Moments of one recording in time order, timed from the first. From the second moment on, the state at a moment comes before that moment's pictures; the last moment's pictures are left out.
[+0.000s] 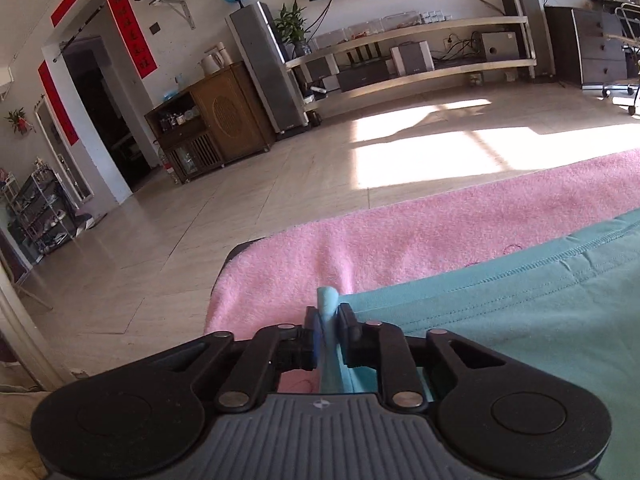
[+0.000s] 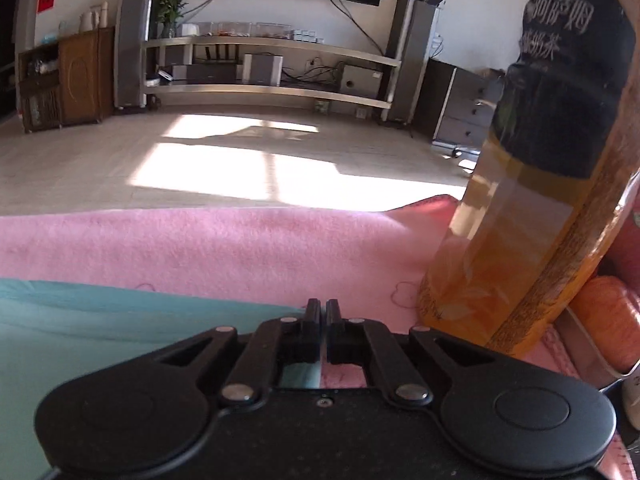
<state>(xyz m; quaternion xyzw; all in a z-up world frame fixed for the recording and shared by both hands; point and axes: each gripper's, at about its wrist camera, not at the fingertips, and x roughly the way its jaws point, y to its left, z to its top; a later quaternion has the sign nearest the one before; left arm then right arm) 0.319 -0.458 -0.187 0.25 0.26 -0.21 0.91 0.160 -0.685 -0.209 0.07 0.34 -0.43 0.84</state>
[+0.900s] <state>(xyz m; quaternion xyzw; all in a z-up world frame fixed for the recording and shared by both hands) 0.106 -0.314 -0.153 0.24 0.34 -0.30 0.86 -0.080 -0.607 -0.164 0.34 0.35 -0.24 0.84</state>
